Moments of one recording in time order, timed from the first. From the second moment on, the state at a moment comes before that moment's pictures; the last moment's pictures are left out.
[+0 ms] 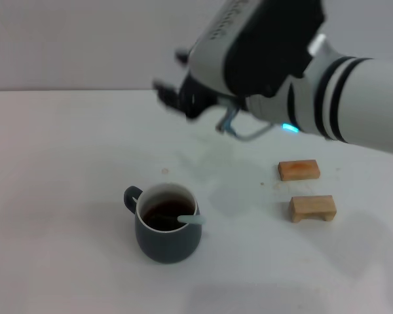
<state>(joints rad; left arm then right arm) 0.03 -2.06 -0.61 -0.13 2.10 1.52 -0.20 0.46 2.08 1.16 1.81 -2.81 0.85 -0.31</state>
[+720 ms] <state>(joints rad) 0.04 -2.06 -0.62 -0.14 2.10 1.57 -0.21 0.07 2.09 0.95 1.16 -2.74 -0.74 -0.44</state>
